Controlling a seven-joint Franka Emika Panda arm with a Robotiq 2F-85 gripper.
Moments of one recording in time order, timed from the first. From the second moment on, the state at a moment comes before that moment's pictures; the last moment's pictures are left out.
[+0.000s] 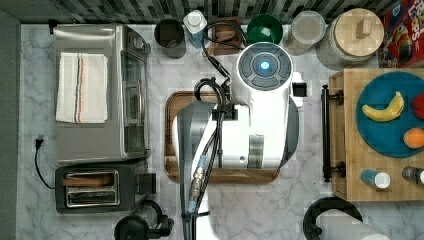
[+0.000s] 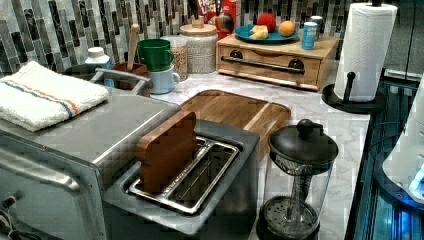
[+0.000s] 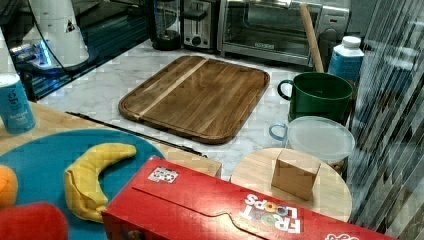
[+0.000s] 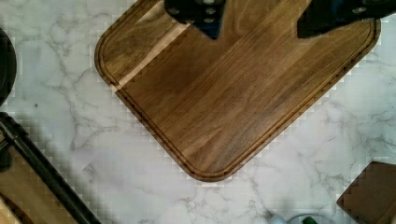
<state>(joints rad) -0.04 0.05 0.00 -1.86 -0.04 0.27 -0.07</state>
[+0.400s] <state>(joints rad) -0.05 0.06 0.00 -1.87 -0.06 0.27 -0.07</state>
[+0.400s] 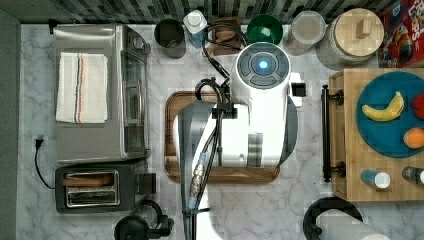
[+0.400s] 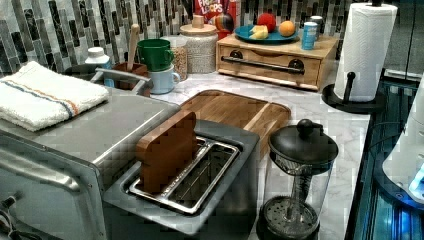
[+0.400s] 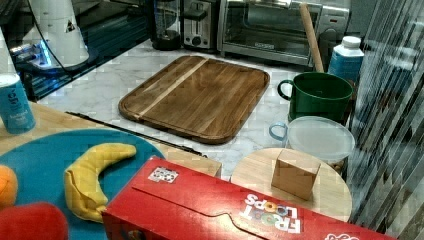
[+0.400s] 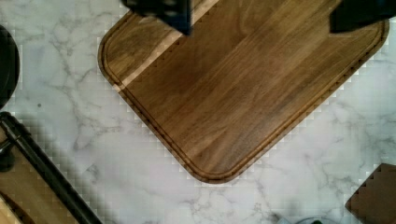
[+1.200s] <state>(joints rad) -0.10 0.03 -0.02 -2.04 -0.06 0.45 -0.54</state>
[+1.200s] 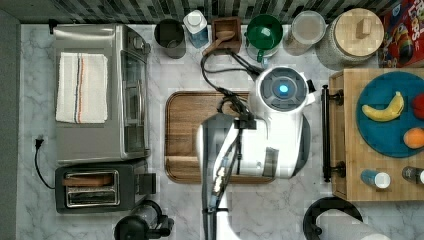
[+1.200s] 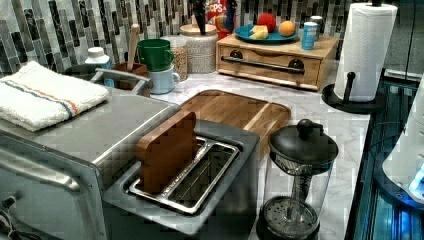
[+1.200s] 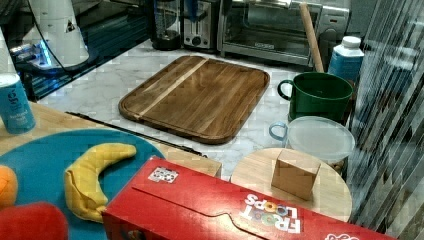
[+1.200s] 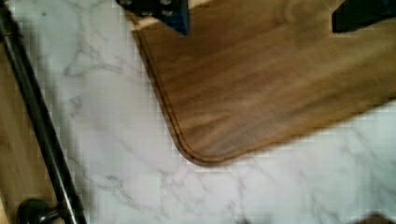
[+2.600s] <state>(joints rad) -0.32 0.07 -0.15 -2.15 -0.14 0.72 -1.06</state>
